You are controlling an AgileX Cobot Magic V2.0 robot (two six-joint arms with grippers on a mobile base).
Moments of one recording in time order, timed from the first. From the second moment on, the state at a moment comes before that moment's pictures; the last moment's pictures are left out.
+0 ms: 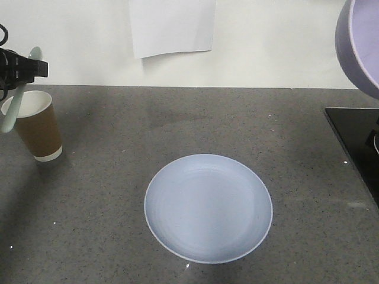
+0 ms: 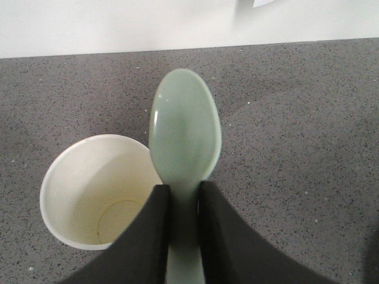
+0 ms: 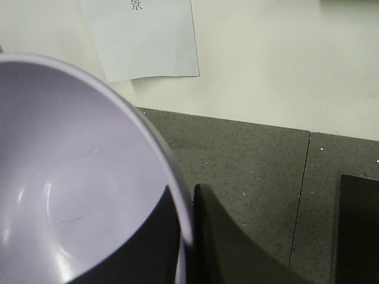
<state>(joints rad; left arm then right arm) -0.08 1.42 -1.35 -0.14 0.71 0.16 -0.50 1.06 -1.35 0.94 1.17 -0.73</state>
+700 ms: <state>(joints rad) -0.08 1.42 -1.35 -0.14 0.71 0.16 -0.50 1.06 -1.35 0.94 1.17 -0.73</state>
